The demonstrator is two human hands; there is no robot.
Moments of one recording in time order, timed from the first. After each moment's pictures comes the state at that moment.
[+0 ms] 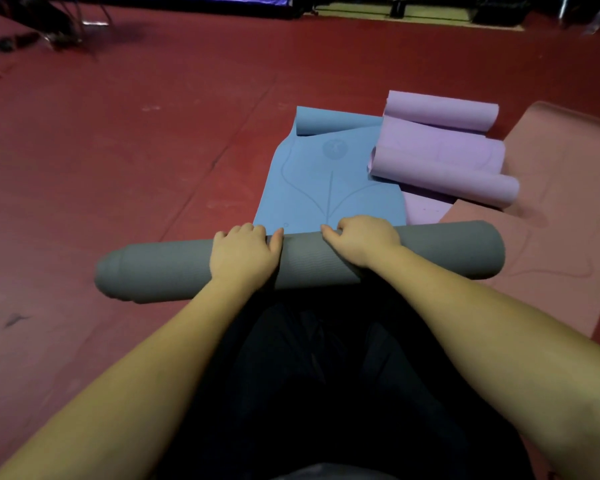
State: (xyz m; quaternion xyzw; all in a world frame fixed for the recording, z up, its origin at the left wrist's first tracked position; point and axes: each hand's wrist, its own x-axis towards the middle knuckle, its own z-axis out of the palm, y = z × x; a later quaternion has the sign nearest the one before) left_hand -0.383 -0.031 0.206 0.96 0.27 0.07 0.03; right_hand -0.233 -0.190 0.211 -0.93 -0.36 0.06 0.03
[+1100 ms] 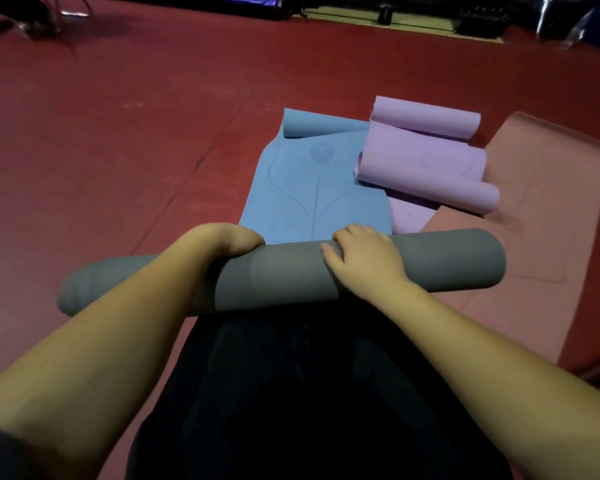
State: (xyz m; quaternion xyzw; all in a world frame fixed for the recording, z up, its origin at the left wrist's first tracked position) left_hand -0.342 0.005 0.247 0.77 0.38 -0.30 0.41; right_hand -0.256 -0.222 0.213 -0.93 -0.37 -0.03 0.06
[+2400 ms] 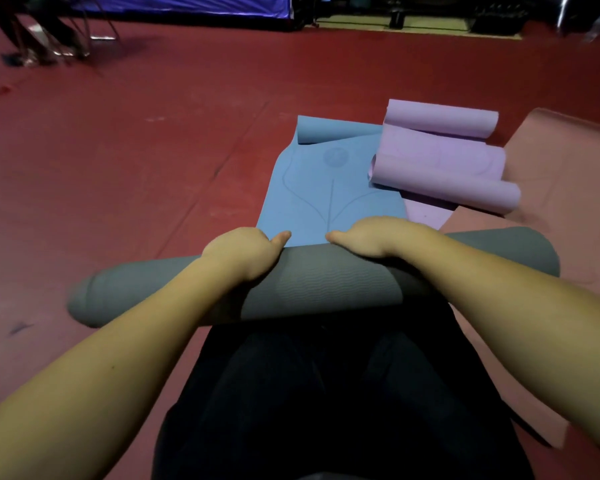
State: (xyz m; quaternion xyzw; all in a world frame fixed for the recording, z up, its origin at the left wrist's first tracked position) left_hand -0.375 -0.026 0.259 0.95 0.27 -0.12 0.12; right_hand -0.227 -0.198 0.270 -0.90 -0.36 0.25 -0.04
